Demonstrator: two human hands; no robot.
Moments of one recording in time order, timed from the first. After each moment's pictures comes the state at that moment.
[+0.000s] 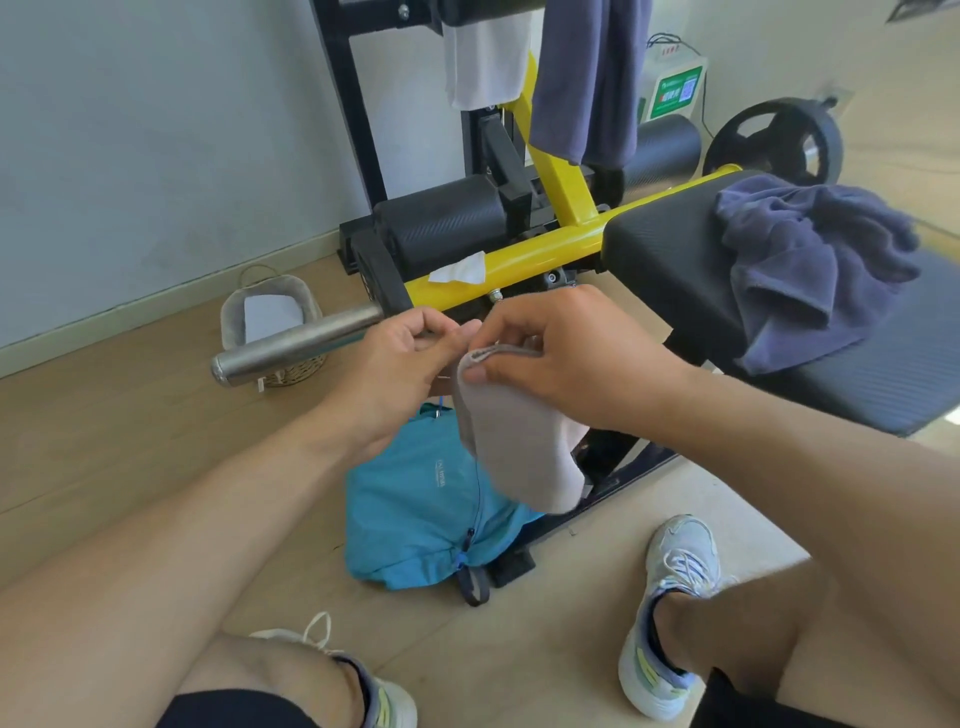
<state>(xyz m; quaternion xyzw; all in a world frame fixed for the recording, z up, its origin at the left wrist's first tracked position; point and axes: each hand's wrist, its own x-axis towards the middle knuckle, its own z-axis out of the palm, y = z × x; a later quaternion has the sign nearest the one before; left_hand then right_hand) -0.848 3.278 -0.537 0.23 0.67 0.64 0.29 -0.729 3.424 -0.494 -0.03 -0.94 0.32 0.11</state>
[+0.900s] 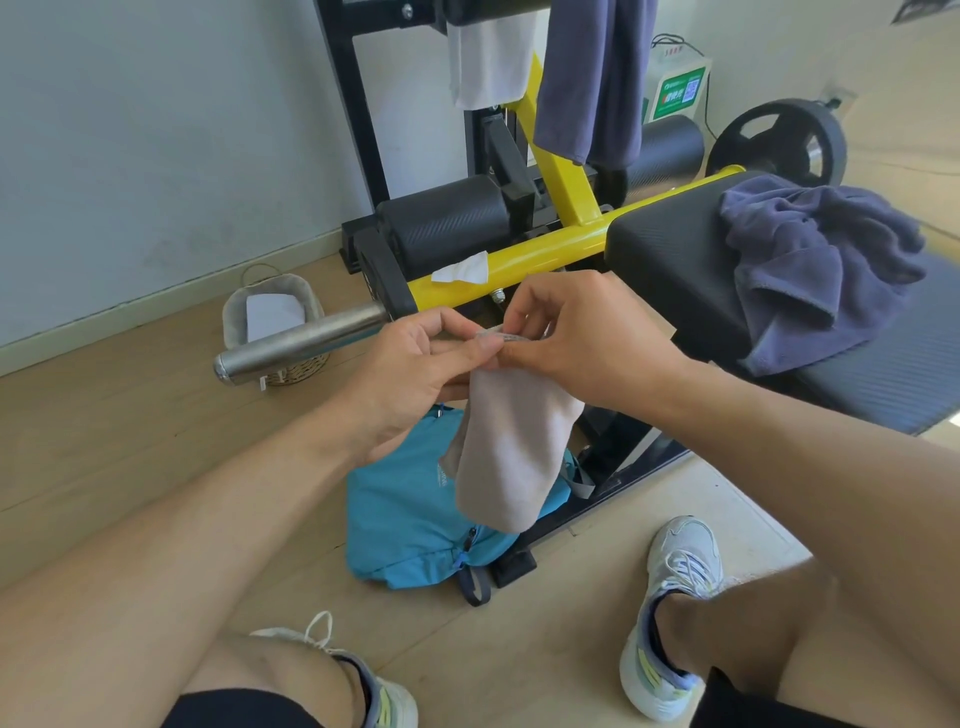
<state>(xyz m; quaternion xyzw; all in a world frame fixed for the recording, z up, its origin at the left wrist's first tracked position) -0.836 3.276 -0.524 0.24 0.64 0.64 0.35 -0.739 3.435 -0.501 -0.12 -0.93 0.32 0.15</state>
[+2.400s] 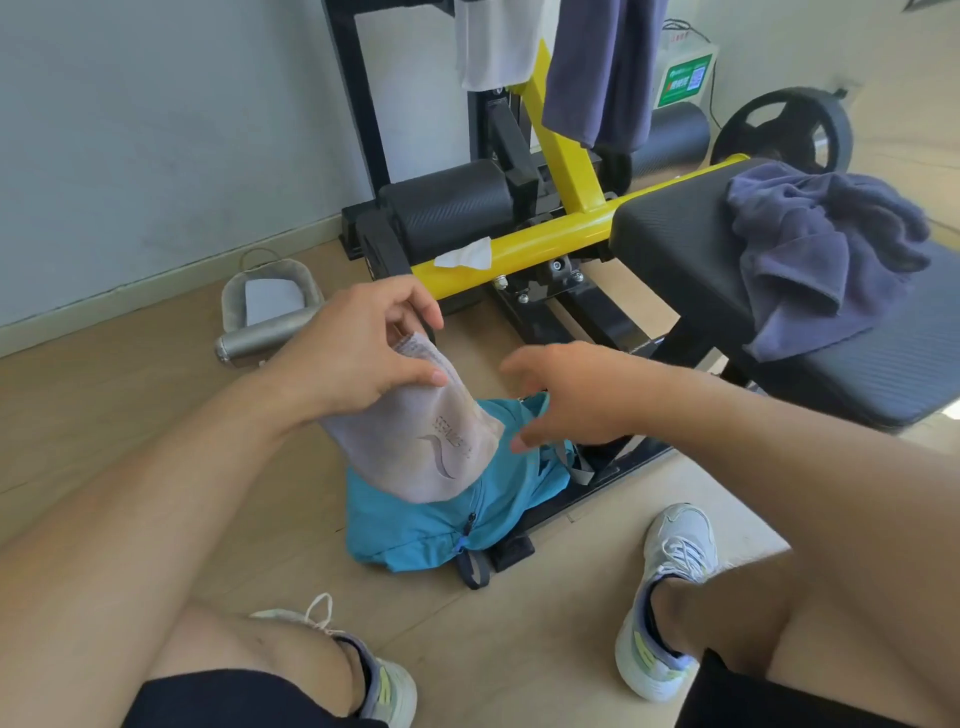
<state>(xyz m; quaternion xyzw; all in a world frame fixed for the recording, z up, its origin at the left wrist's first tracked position) -0.876 3.239 -0.511 0.42 0.83 0.34 0.15 -0.732 3.422 -0.520 -0.11 -0.96 0.16 -0.21</state>
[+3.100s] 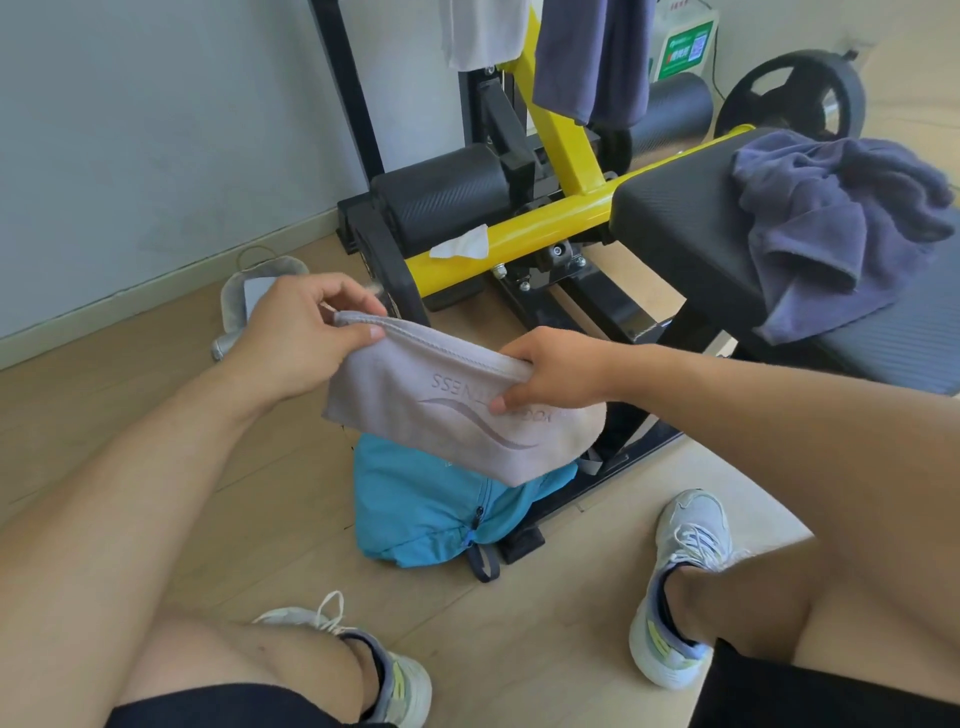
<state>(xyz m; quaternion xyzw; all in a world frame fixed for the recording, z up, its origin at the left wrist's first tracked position) -0.911 3.224 -0.529 0.28 0.87 0.39 0.11 -0.772 3.452 -0.576 -0.09 -0.93 0.33 -0.17</state>
